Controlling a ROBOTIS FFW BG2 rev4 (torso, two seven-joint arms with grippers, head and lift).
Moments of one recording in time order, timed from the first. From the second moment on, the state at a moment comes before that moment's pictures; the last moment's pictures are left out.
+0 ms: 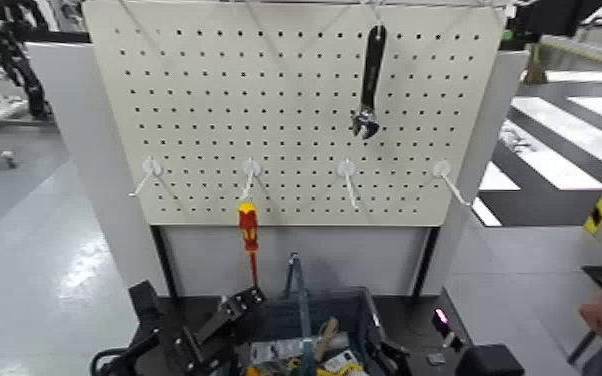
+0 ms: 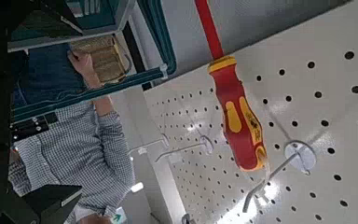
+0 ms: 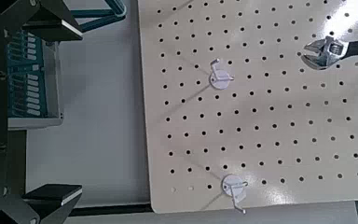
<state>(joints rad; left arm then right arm) -0.02 0.24 -0.06 -1.56 1.36 0.80 -0.52 0.35 -0.12 0.22 -1.87 -0.13 -0.10 -0.11</state>
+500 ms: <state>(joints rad) -0.16 0.27 -0.18 -1.39 1.36 0.82 -0.63 0.35 -0.12 0.23 -1.85 -0.14 -0.11 -0.11</state>
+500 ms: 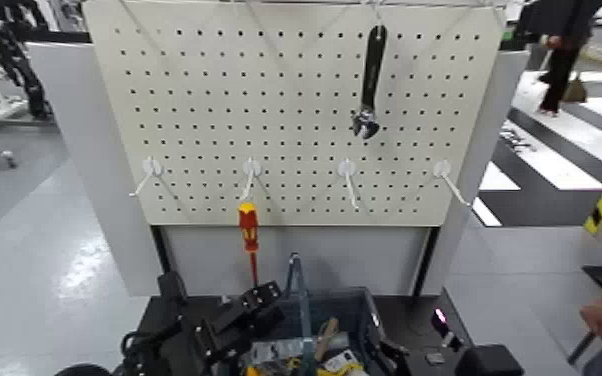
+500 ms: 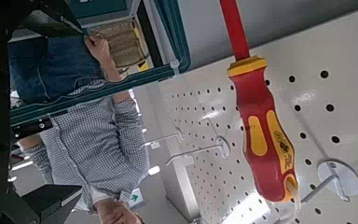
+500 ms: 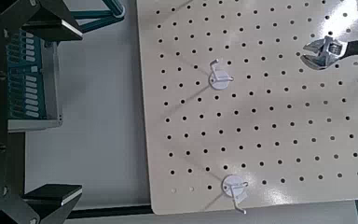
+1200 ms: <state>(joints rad) -0.30 0.25 -0.30 -1.21 1.38 0.76 -0.71 0.34 -0.13 0.24 -1.84 -0.16 -0.13 -0.11</state>
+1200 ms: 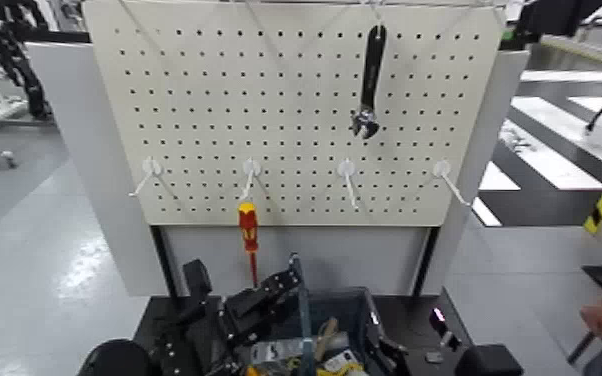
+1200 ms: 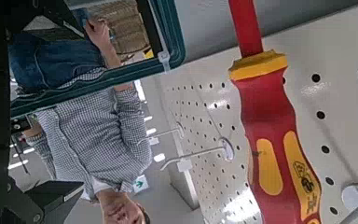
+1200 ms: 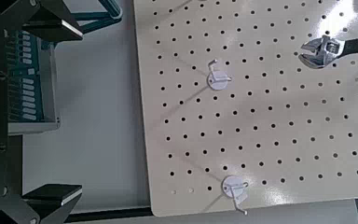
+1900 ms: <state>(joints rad) -0.31 0.24 -0.33 -1.17 1.39 0.75 -0.73 0.34 -0.13 0.24 -1.84 -0.17 -0.14 -0.11</state>
